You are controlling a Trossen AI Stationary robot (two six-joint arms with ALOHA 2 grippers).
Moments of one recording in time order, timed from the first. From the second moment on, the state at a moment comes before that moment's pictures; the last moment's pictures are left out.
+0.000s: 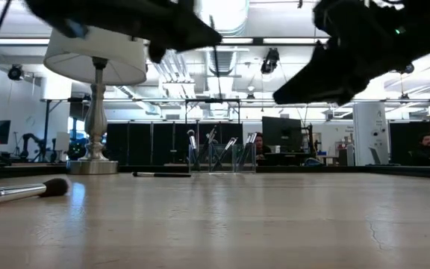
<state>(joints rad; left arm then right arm) -0.16 1.48 0.72 0.80 -0.59 0.01 0.48 1.60 0.63 0.43 0.78 0.42</state>
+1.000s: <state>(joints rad) 0.46 1.92 1.17 0.72 -0.38 0.07 0.61 1.56 0.55 0.51 1.00 0.39</state>
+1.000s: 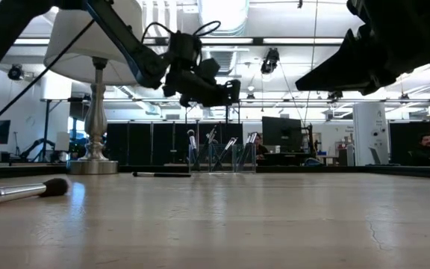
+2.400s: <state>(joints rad) 0.47 1.83 1.31 0.11 -0.35 -0.14 0.62 1.56 0.55 0.51 1.00 0.39</state>
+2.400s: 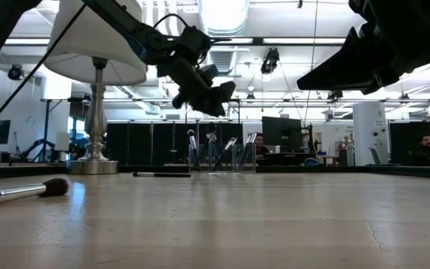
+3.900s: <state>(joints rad) -0.69 1.40 0.78 -0.48 -0.50 -1.14 0.59 1.56 0.55 0.51 0.88 0.41</state>
